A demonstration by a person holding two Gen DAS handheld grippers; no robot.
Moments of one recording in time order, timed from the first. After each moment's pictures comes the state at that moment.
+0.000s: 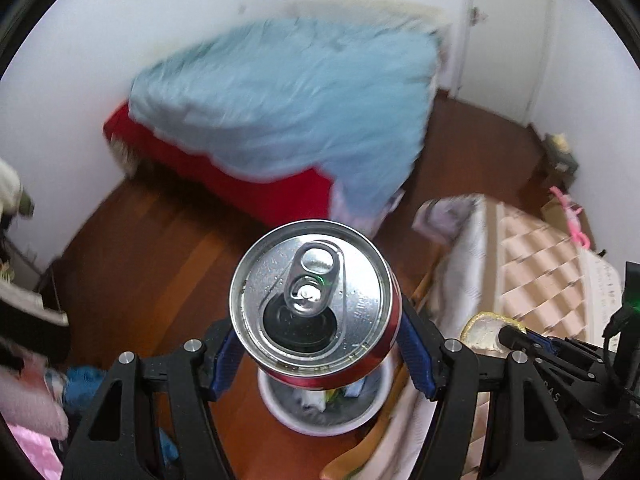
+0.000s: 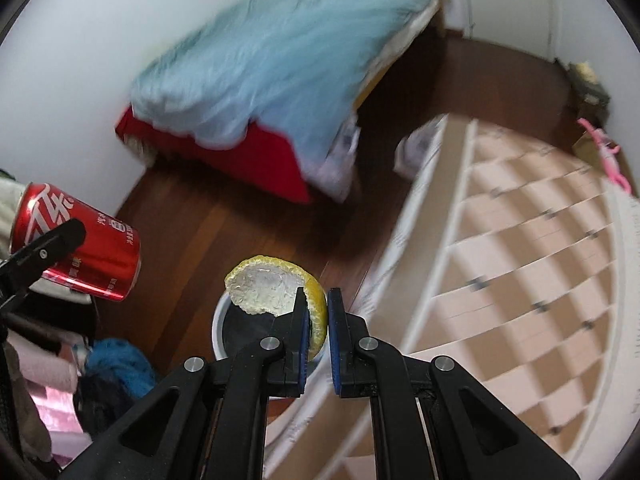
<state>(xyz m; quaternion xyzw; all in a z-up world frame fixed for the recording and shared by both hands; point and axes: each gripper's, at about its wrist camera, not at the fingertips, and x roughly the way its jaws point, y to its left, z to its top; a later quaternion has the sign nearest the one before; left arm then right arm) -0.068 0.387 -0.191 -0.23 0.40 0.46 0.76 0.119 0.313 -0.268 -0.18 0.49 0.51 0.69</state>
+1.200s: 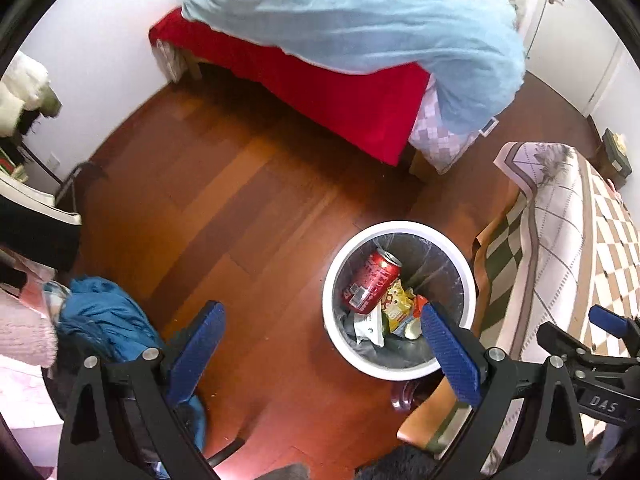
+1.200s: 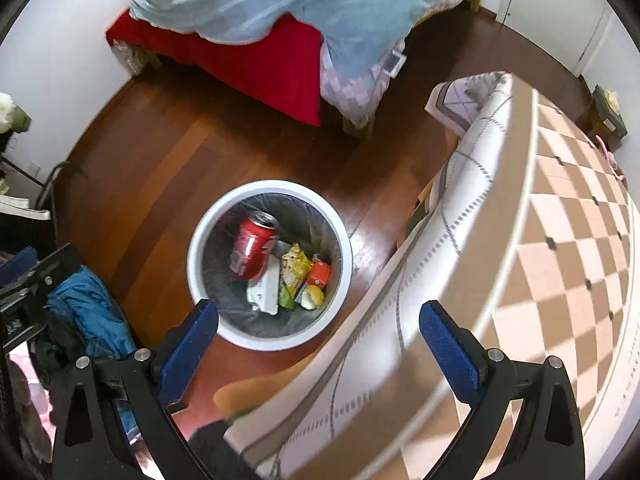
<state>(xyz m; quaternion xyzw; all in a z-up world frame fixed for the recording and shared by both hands) -0.168 0.389 -0.284 -0.30 0.44 0.51 0.67 0.041 0.340 -0.322 -0.31 0.50 0.48 0.65</state>
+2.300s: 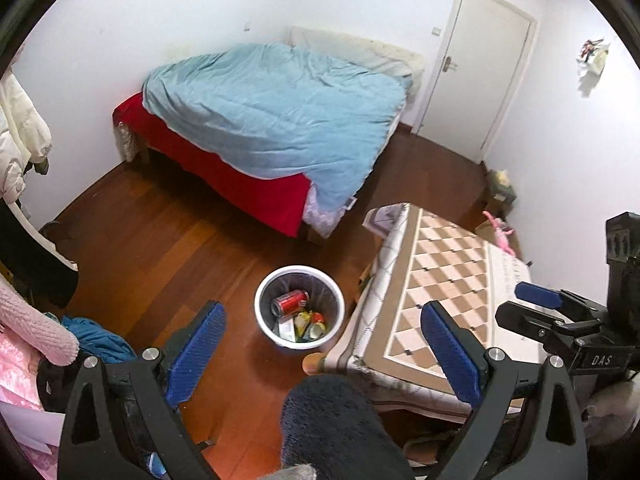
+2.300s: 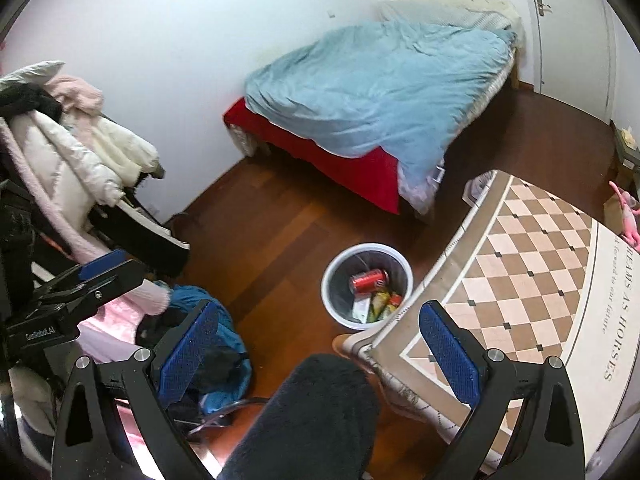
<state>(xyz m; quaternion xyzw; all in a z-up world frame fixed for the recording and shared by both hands) -0.229 0.201 -0.058 -0.26 0.30 0.41 0.82 -0.018 0.110 -0.058 -0.16 0.41 0.64 0.63</state>
